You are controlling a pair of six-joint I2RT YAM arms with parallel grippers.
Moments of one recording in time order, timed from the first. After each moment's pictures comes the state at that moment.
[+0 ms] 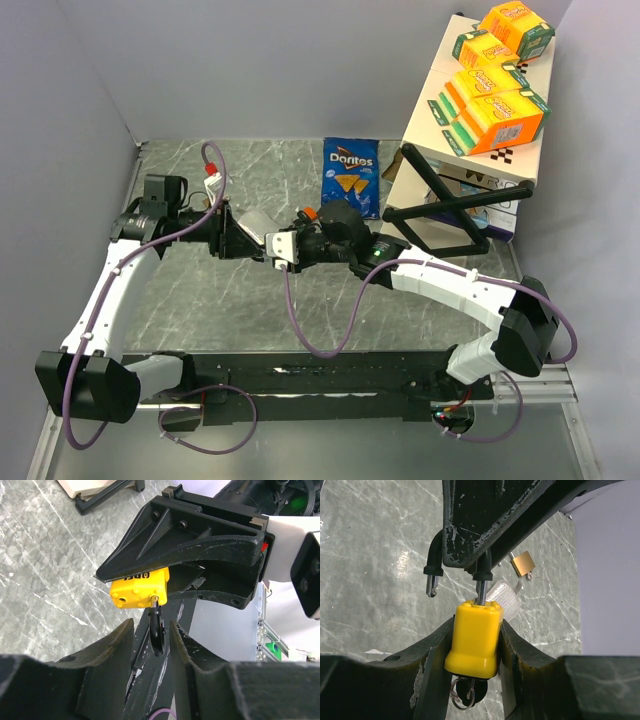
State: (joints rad) left arm -0.11 1.18 1.15 -0.80 1.19 0.09; right arm 0.94 1.43 1.15 -0.08 -0.38 -0.82
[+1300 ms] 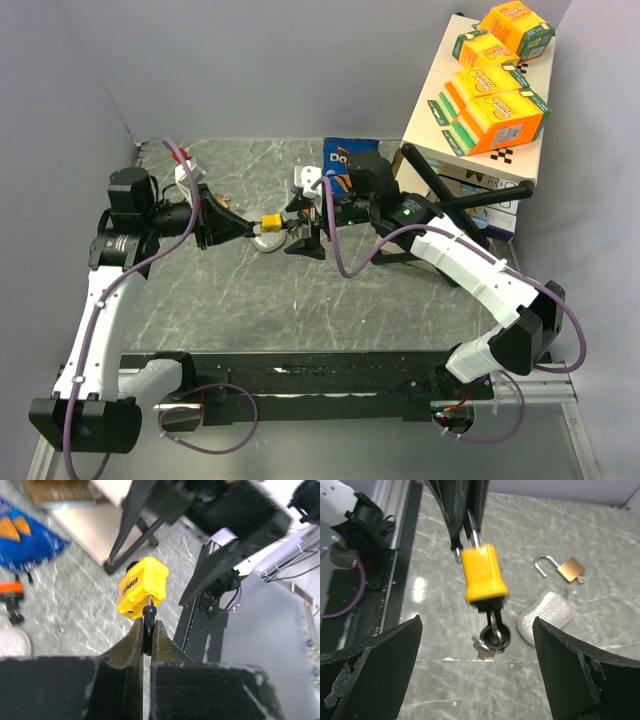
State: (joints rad) left arm -0.04 1.03 1.13 -0.48 1.22 -0.06; right arm 0.75 1.45 1.45 -0.39 -0.73 -0.43
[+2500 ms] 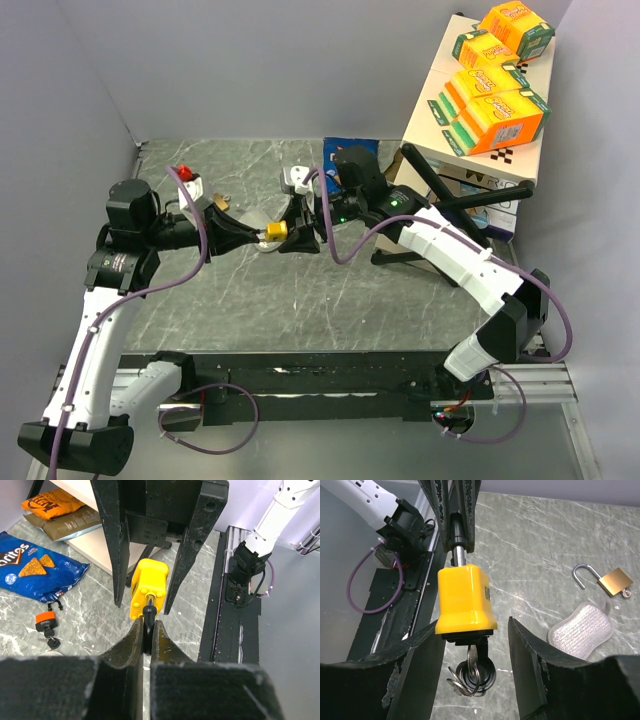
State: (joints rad) left arm -0.13 0.91 1.11 -0.45 1.16 0.14; right arm 0.75 1.54 1.54 -0.48 -0.89 -0.41
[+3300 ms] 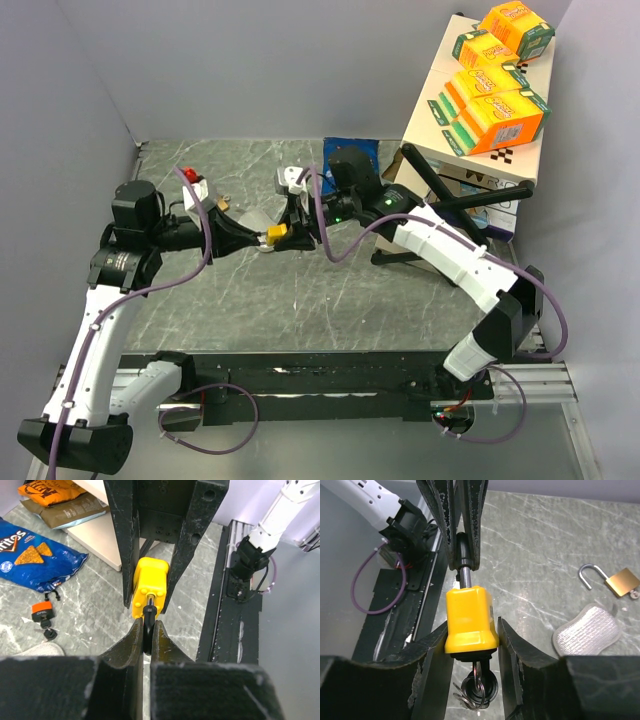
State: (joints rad) left arm -0.14 0.92 1.10 -0.48 1.14 0.16; right arm 0.77 1.56 1.56 -0.48 -0.88 -0.39
